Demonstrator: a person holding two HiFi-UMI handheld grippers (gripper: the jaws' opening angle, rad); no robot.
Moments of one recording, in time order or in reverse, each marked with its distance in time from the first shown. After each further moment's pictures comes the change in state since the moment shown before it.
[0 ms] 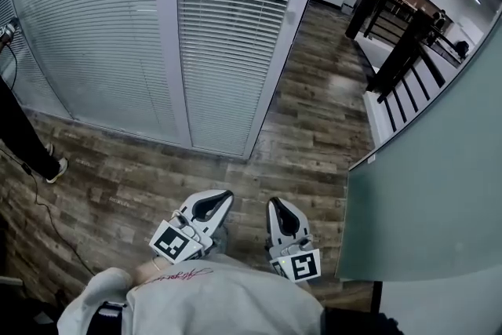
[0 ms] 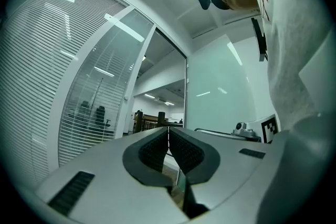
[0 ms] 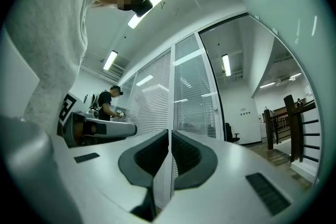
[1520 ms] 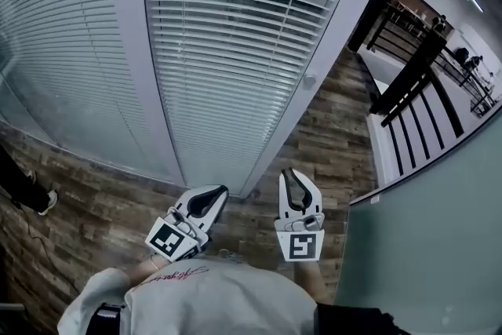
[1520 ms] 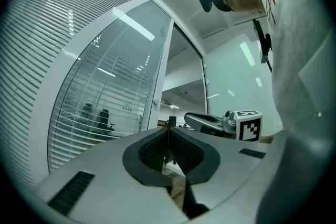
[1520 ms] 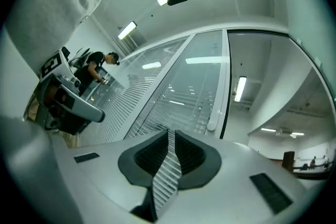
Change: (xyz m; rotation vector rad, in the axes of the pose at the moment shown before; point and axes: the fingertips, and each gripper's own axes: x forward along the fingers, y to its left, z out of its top) left arm 0.167 0.248 0.012 -0.007 -0.041 0.024; right arm 0.294 -0.173 -0.018 -0.481 -0.024 -0.064
